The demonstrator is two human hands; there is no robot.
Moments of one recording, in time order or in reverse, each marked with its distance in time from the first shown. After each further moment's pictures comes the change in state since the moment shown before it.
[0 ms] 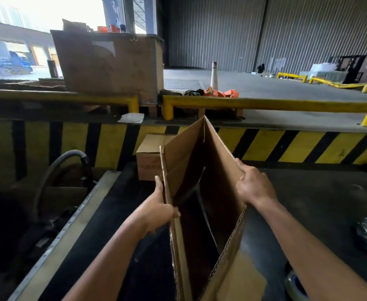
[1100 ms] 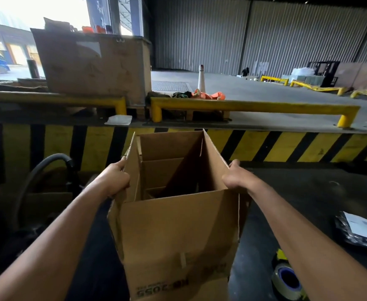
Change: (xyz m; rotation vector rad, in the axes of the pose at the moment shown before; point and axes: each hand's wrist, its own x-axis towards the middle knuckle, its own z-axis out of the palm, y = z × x) left_hand 0.053 0.004 -0.085 0.107 0.326 0.007; right_hand 0.016 -0.028 -0.022 -0.061 -0.327 0.203
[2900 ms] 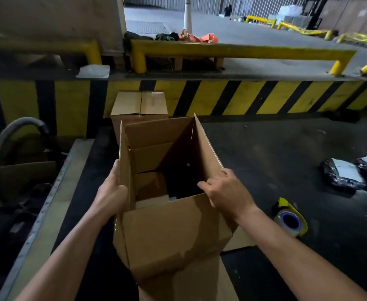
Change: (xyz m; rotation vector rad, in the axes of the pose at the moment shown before) left_hand 0.020 -0.136 0.026 -0.175 -0.224 0.043; right_hand -0.029 0.023 0.164 -0.742 0.336 -0.754
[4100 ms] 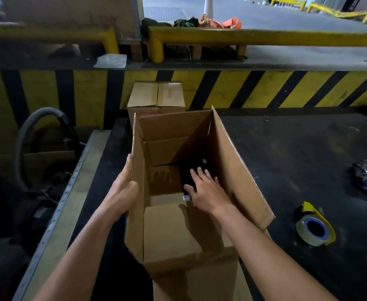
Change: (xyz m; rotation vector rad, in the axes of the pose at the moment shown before) left_hand -0.003 0.015 -0.001 -0.063 0.001 0.066; right_hand 0.074 -0.050 0.076 0.633 -0.374 0.402
